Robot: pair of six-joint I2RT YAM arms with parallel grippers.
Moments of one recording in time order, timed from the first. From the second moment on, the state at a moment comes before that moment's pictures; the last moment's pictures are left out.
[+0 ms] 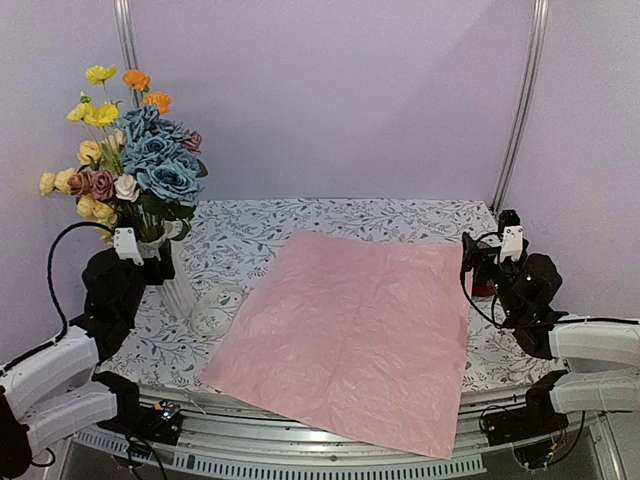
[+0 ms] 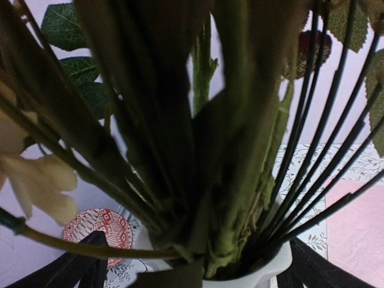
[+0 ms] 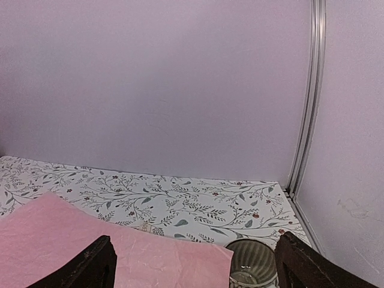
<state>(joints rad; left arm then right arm) -0.24 0.75 0.28 0.40 -0.40 0.03 0.45 1.04 0.27 0.86 0.38 -0.07</state>
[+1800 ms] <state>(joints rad) -0.20 1.04 0.30 0.78 -0.15 0.15 0.45 1.04 0.27 0.86 0.36 -0.07</state>
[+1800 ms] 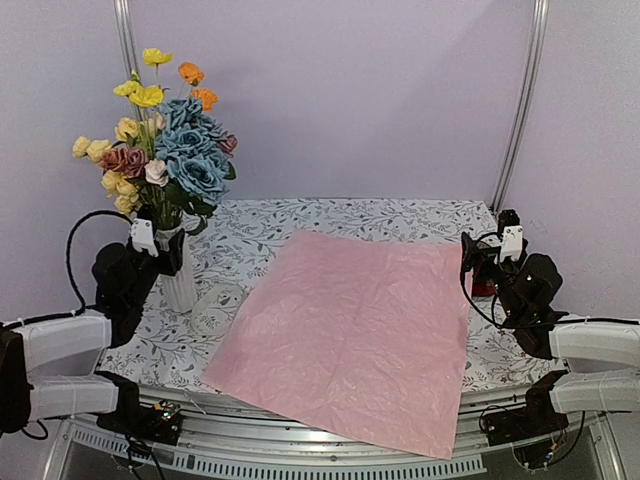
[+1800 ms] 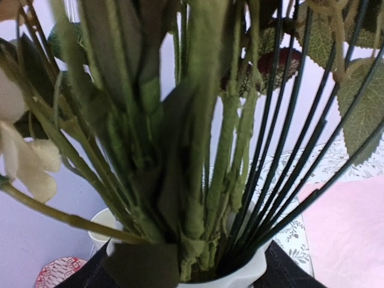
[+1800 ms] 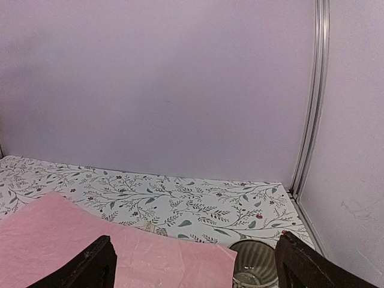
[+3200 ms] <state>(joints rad) -0.20 0.83 0.22 0.66 -0.38 0.13 0.45 1.02 0.27 0.85 0.34 -0.06</state>
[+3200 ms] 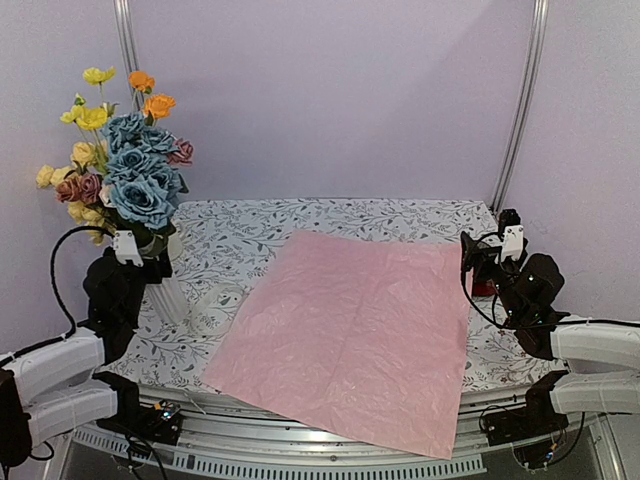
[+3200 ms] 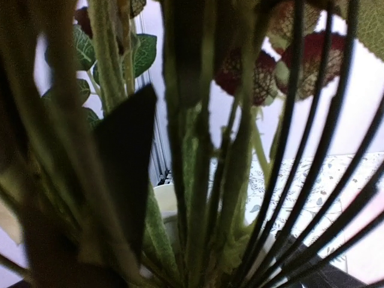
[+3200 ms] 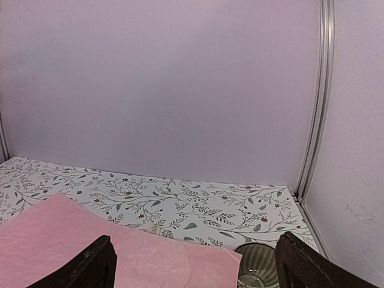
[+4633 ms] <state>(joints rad) -0.20 1.19 0.43 0.85 -0.22 0.10 0.45 1.02 0.27 0.85 0.33 -0.06</state>
